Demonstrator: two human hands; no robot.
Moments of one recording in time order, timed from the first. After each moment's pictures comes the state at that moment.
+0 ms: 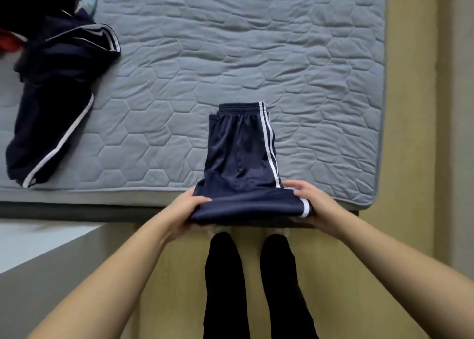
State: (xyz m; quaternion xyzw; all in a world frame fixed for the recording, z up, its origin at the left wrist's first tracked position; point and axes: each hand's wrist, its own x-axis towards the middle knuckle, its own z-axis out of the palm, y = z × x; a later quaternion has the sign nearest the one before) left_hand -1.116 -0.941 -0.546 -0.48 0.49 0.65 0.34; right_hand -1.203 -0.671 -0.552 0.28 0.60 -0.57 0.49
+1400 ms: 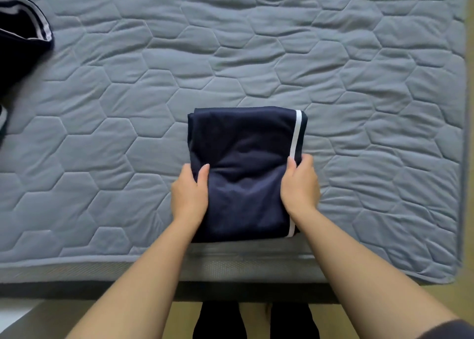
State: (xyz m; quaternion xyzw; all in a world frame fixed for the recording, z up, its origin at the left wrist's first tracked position) left_hand -1.241 -0.951 -0.774 -0.43 0.82 0.35 0.10; right_hand -1.316 -0.771 -0.770 0.20 0.92 -0.26 0.21
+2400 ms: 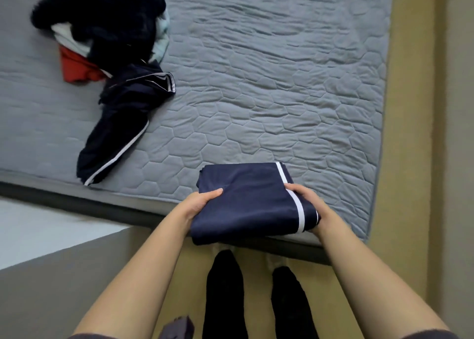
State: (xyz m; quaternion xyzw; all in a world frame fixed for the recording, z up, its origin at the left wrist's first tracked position) left_hand -1.144 -0.982 -0.446 -0.51 0.47 0.67 0.26; right_hand -1.255 -0.747 -0.447 0.35 0.48 -0.59 0.55
